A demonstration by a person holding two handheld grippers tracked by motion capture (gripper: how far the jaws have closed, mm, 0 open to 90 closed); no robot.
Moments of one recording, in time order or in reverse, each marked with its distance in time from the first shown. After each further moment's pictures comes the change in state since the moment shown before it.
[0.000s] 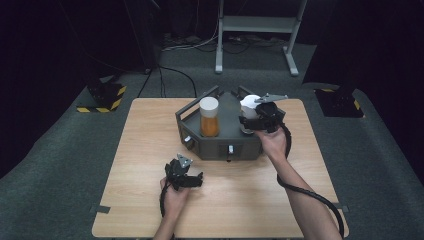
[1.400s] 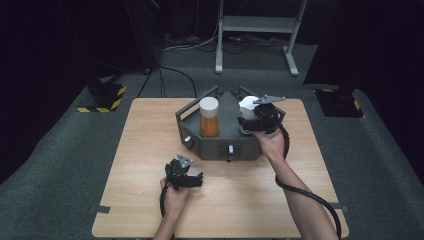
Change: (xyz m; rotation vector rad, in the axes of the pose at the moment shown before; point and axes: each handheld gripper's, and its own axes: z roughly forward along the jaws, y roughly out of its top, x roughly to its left) left arm 0.000 0.000 0.000 -0.001 0.000 0.002; right arm 0.001 -0.004 0.006 0.000 -0.003 -0.001
